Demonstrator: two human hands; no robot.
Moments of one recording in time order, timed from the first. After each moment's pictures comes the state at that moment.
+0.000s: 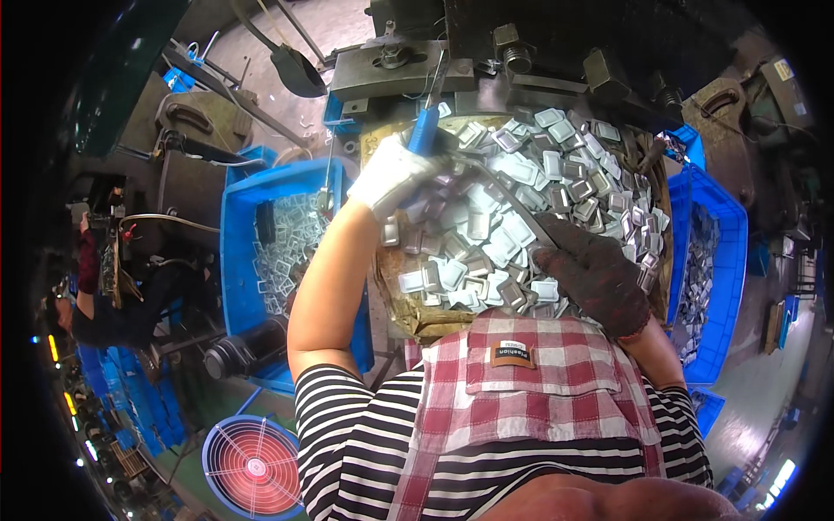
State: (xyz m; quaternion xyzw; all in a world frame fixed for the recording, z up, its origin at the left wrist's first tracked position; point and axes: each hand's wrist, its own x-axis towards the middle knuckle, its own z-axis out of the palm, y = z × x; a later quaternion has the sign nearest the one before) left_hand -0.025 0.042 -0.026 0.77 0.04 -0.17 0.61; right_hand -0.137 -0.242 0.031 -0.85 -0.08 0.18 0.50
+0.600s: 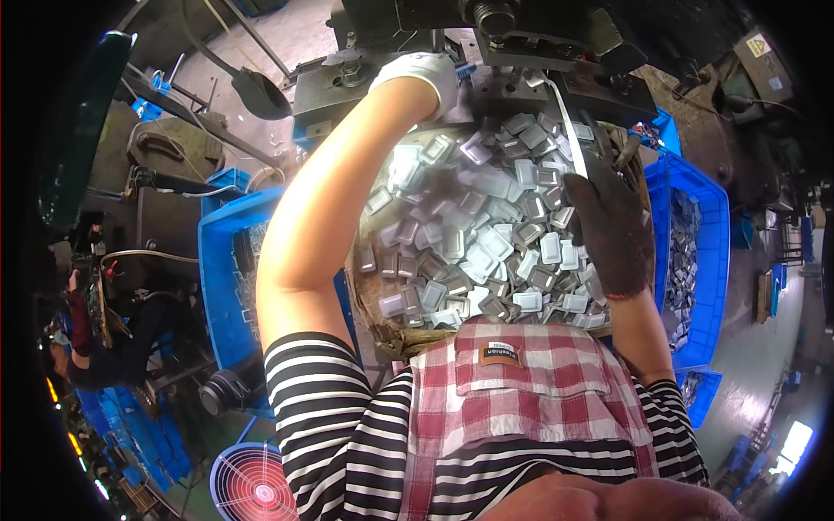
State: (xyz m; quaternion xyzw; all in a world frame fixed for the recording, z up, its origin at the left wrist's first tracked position) left_hand 0.090 -0.030 0.044 0.98 -0.12 -0.16 0.06; right_hand -0.089 -0.251 0.039 -0.84 0.13 0.01 0.52
